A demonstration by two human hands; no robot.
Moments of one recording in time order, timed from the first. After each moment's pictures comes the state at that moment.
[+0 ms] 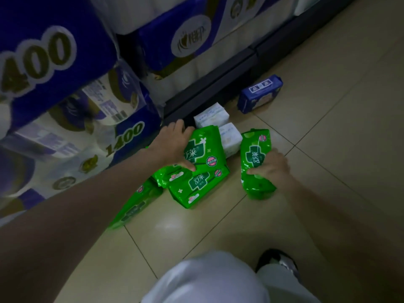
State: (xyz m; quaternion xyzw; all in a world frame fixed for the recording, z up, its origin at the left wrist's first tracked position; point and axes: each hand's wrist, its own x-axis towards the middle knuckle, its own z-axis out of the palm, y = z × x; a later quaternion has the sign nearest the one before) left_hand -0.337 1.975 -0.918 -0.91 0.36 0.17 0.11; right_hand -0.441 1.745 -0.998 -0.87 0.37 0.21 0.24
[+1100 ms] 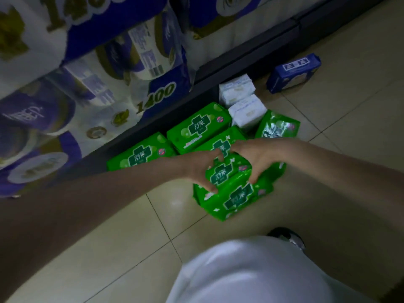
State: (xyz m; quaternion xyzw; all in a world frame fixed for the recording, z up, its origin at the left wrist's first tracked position) left_hand -0.431 2.016 -0.943 -0.84 0.30 0.45 -0.10; right_hand -0.436 1.827 -0.936 -0.88 -0.23 0.42 0.06
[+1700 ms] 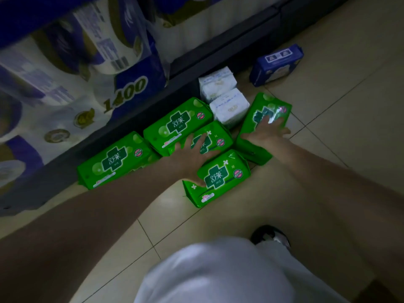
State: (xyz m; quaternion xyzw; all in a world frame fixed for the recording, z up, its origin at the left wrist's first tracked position) left_hand -0.423 1.977 -0.983 -0.86 0.36 0.34 0.12; right_hand -0.418 1.770 -1.004 -0.89 0.32 0.26 0.19
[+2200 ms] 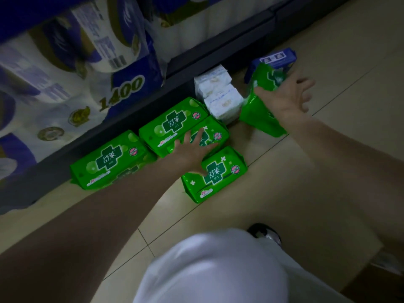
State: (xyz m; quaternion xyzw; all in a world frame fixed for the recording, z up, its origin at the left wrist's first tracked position) left_hand -0.416 1.959 -0.989 -0.90 0.28 0.34 0.05; right_hand -0.388 1.754 -0.929 -0.87 0.40 0.00 0.30
